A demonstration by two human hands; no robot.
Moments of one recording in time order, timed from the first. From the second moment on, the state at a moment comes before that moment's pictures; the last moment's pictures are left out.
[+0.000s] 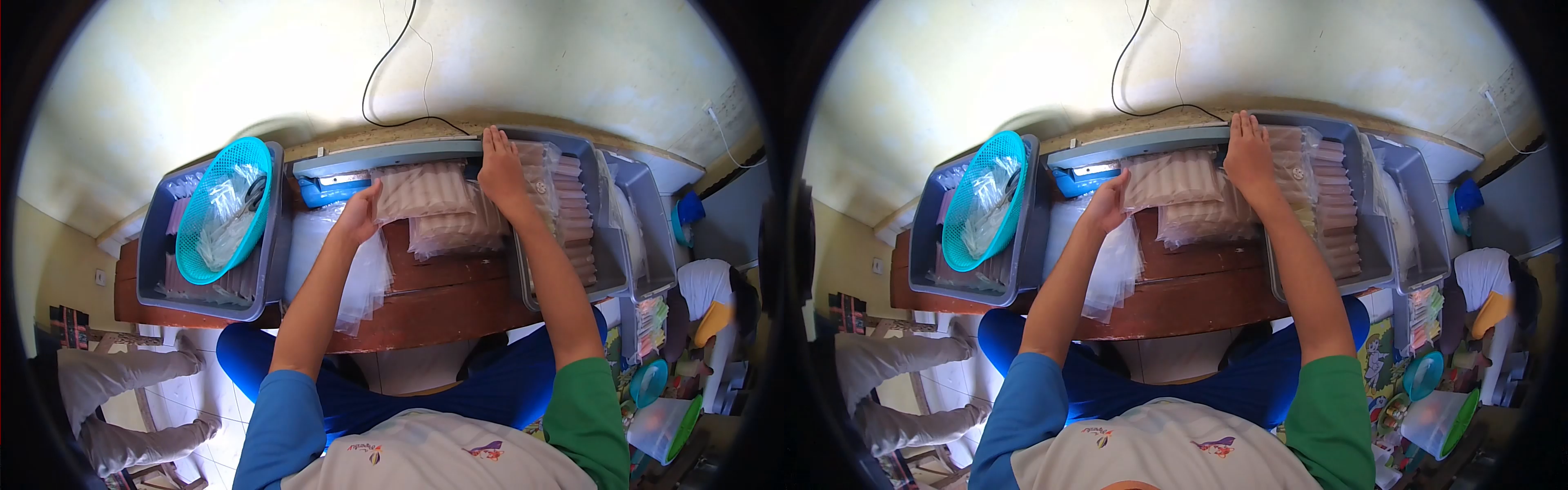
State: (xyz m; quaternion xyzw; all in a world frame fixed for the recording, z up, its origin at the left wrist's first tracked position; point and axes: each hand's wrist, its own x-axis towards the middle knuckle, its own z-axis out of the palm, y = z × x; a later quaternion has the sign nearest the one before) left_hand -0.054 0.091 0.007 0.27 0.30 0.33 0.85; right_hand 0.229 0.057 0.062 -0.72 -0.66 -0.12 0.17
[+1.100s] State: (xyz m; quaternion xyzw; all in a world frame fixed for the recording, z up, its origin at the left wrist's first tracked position) left_hand -0.054 0.093 0.007 0.27 0.31 0.33 0.85; right_hand 0.229 0.058 0.057 -0.72 -0.66 -0.14 0.17
